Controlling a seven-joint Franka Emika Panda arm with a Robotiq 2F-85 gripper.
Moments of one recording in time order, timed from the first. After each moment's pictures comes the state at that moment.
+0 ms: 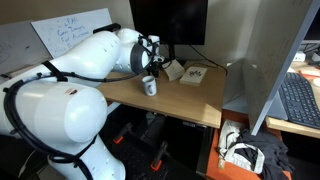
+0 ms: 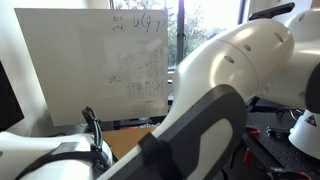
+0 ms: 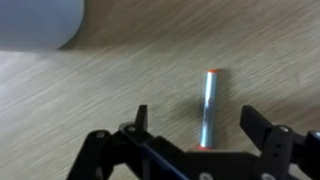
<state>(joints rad) 0.36 1.43 0.04 -0.59 0.13 1.92 0.67</state>
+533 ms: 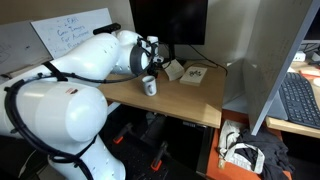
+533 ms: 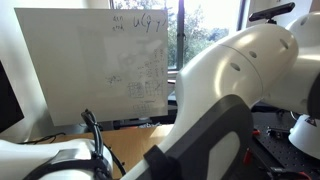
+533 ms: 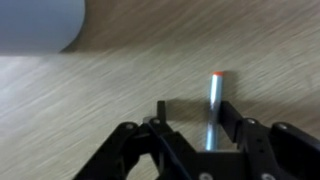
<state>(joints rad) 0.37 1.45 0.02 -0.56 0.12 1.90 0.70</state>
